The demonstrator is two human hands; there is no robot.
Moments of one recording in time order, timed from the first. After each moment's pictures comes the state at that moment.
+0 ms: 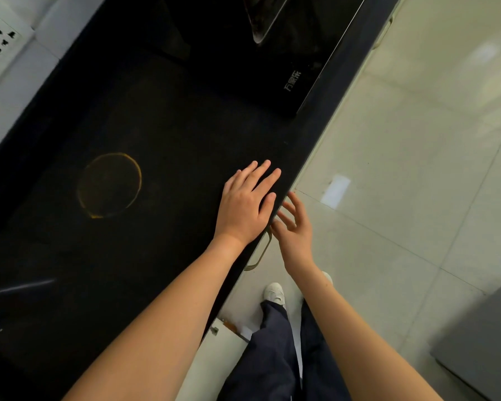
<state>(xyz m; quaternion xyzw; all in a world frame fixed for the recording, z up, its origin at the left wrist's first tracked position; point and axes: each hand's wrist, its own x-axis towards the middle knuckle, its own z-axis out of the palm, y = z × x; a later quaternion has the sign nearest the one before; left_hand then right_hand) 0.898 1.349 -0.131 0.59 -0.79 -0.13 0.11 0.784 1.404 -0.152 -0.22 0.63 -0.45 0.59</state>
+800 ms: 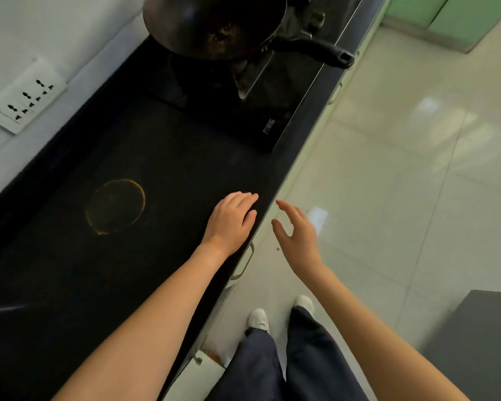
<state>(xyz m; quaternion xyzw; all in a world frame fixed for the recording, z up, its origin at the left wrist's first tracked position) 0.900 1.357 -0.071 0.58 -0.78 -0.22 0.09 0.734 1.406 -0.066 -0.57 0.67 -0.30 0.37</state>
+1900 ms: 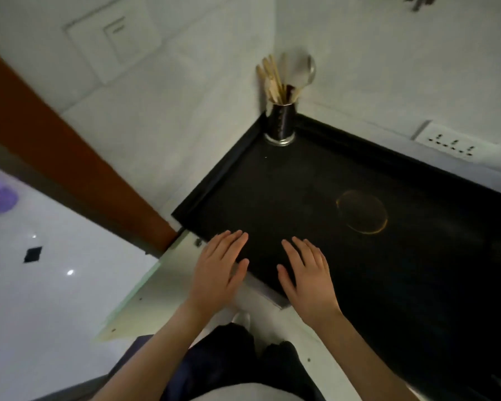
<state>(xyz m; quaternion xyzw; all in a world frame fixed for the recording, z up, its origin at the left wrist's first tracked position) 0.884 1.628 0.019 0.96 -0.12 0.02 0.23 0.875 1.412 0.025 -0.97 -0.08 0.08 0.23</state>
